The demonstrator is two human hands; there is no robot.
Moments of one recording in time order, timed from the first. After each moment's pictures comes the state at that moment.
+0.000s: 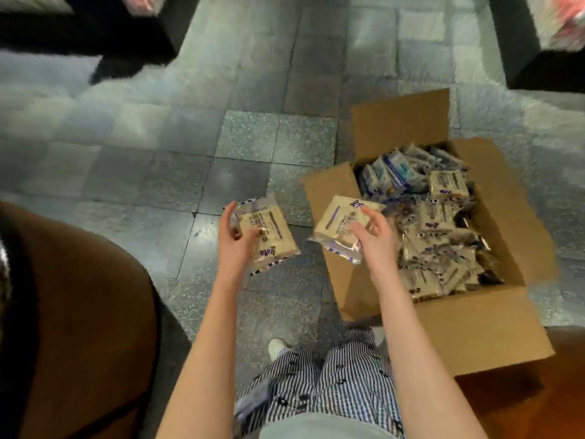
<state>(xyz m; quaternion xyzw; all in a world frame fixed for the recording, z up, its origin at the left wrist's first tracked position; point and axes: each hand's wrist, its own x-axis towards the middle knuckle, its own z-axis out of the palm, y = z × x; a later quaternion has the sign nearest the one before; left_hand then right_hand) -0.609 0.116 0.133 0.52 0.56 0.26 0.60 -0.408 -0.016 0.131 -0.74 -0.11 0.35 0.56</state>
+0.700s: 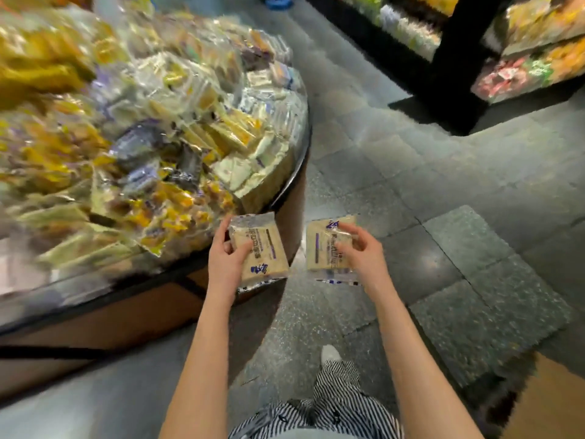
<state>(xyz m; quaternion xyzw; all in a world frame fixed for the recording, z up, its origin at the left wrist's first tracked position) -1.040 0.090 0.203 0.22 0.70 0.58 0.36 -0.821 0.196 0.193 -0.51 -0.57 0.57 0.31</state>
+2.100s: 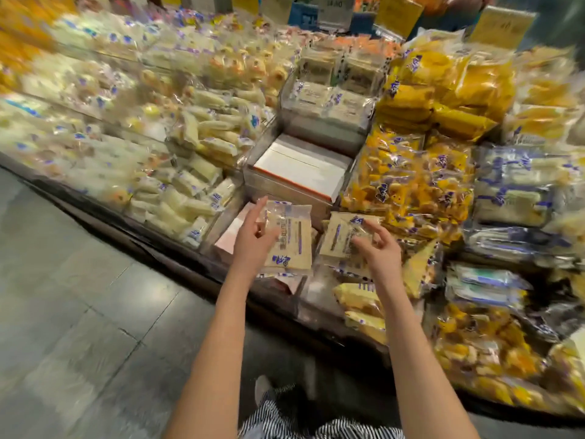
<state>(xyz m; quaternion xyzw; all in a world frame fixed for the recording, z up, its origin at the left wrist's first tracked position) -1.579 -0.176 0.223 0.04 0.78 0.62 0.09 -1.502 0.044 0.193 -0.28 -0.68 0.66 0.14</state>
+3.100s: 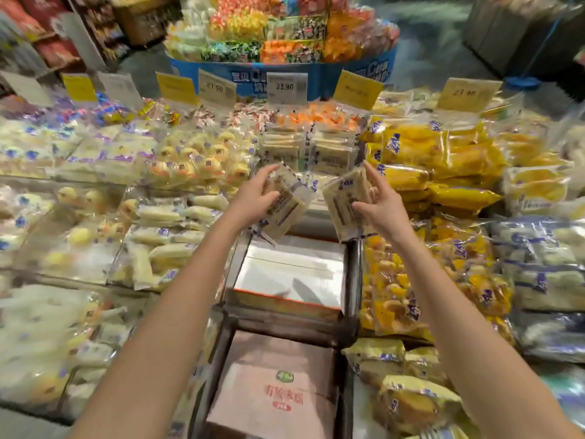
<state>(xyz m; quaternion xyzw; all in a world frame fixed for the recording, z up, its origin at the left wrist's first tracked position) -1.952 -0.050 0.327 0.32 0.85 0.40 0.12 -1.794 0.152 0.300 -0.23 -0.79 0.52 0.22</state>
